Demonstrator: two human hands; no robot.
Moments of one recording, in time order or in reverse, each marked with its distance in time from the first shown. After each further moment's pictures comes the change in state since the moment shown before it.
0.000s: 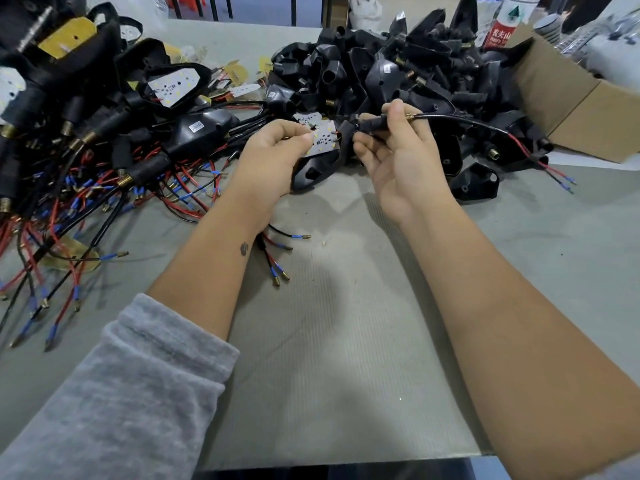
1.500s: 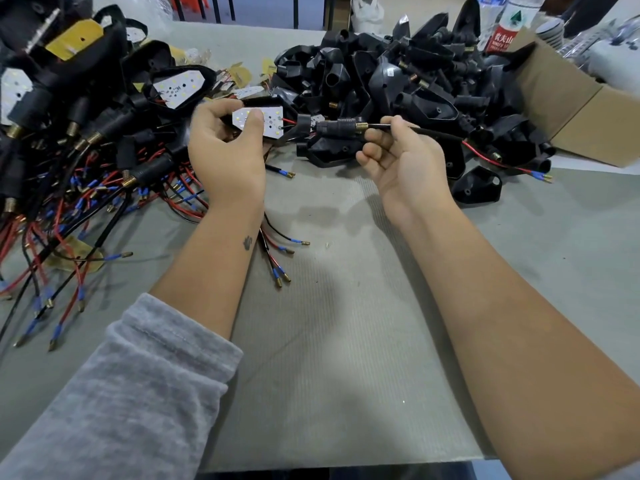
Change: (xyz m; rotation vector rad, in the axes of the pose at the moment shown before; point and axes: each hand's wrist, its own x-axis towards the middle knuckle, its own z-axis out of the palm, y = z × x) left_hand 0.004 -0.004 -0.016 -0.221 0.530 0.276; right_hand -0.005 -0.003 0.000 -0.065 0.078 0.047
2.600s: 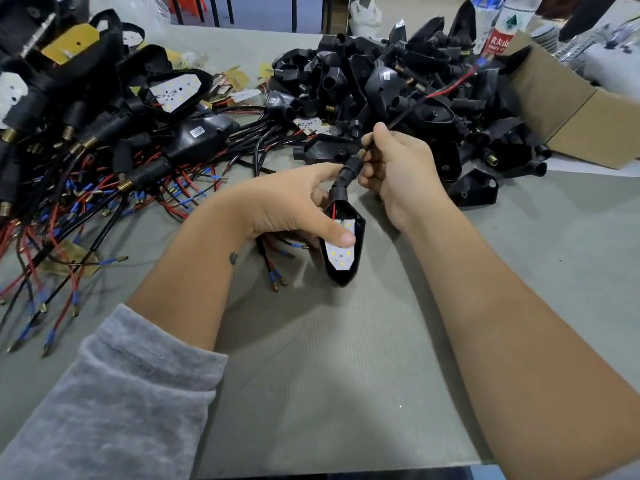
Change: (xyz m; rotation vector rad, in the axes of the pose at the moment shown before) left_hand -0.011 0.013 -0.001 0.421 -1.375 -0.323; right_hand 0.010 0.004 -0.004 -0.359 -0.064 -0.011
